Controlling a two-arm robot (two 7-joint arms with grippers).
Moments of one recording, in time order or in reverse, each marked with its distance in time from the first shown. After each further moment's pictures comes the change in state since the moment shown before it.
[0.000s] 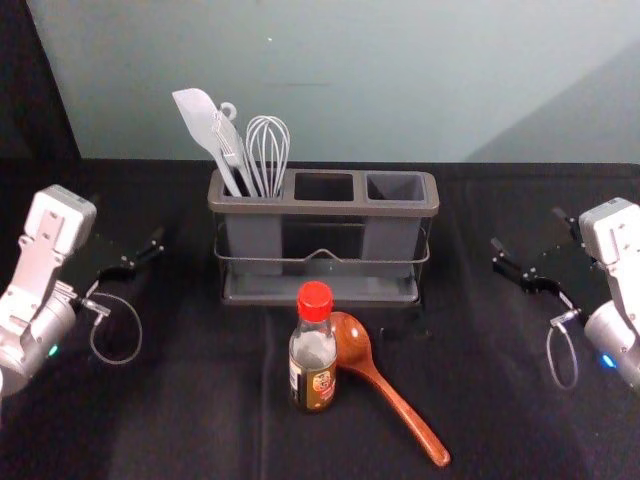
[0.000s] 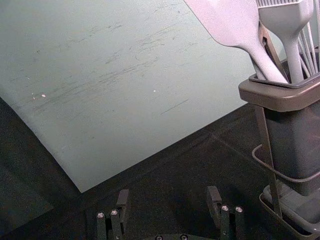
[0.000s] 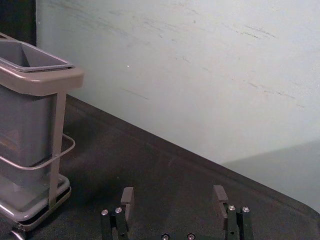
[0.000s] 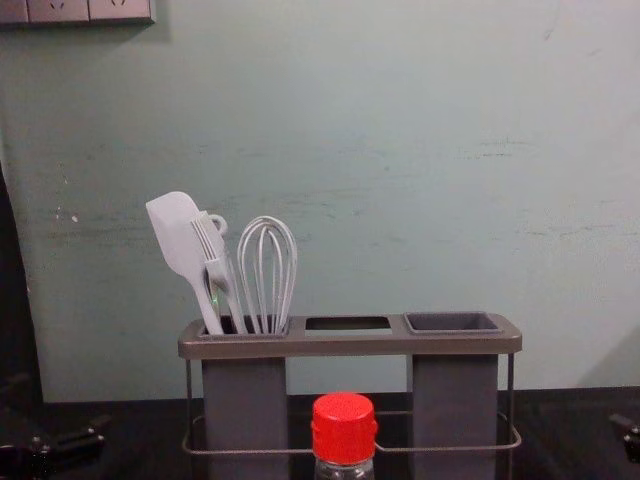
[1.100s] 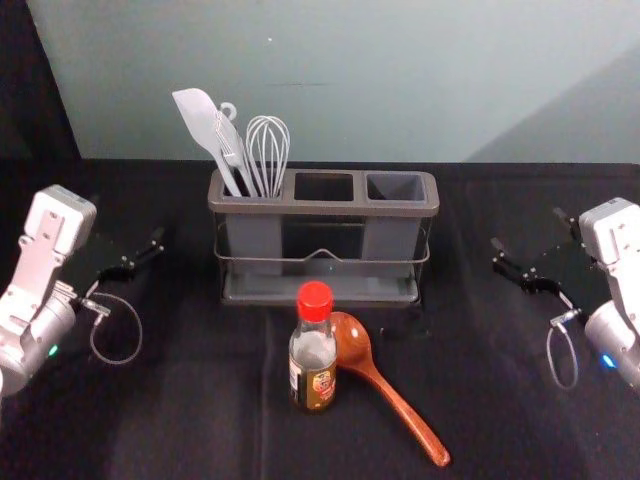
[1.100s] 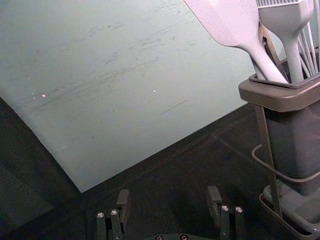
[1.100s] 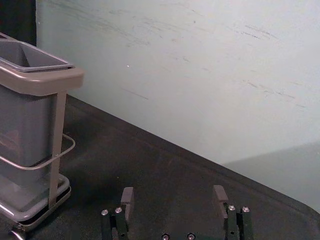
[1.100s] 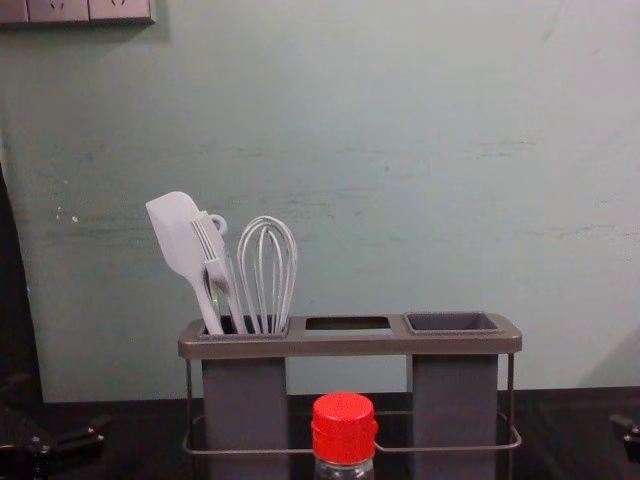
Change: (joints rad) left arm 0.000 0.000 0.000 0.000 0.000 0.000 0.000; right arm 0.000 0.000 0.000 0.000 0.000 0.000 0.000
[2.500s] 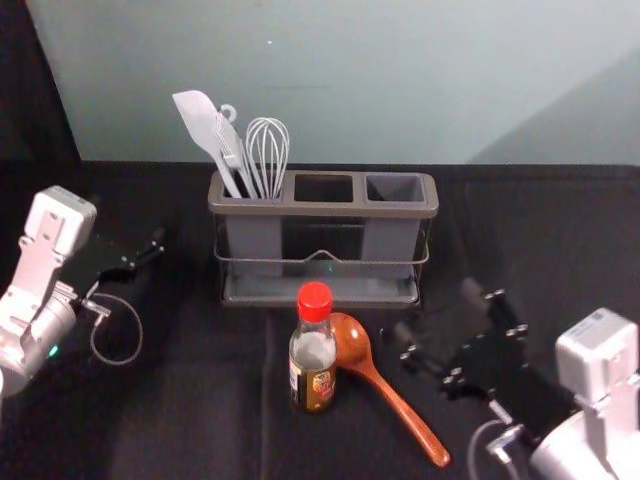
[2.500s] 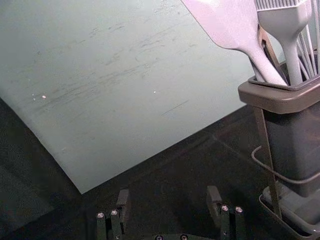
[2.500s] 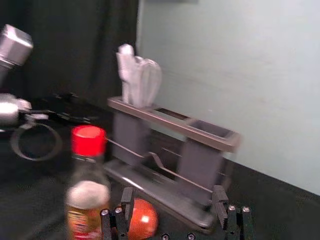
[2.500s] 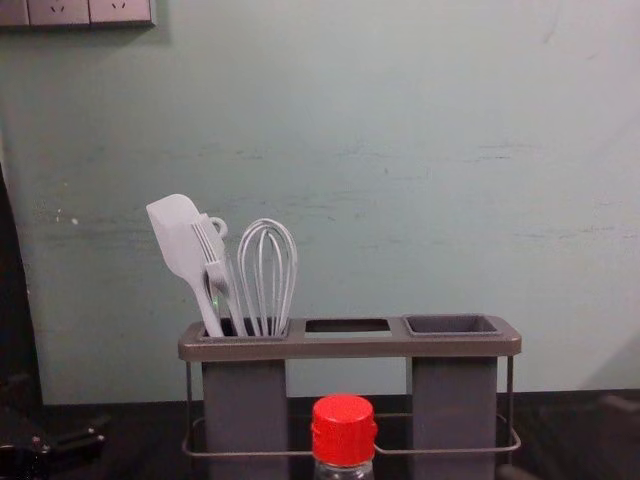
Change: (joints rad) left arm 0.000 0.000 0.000 0.000 0.000 0.000 0.000; right arm -0.421 0.026 0.037 -0.512 -0.046 -0.031 0.003
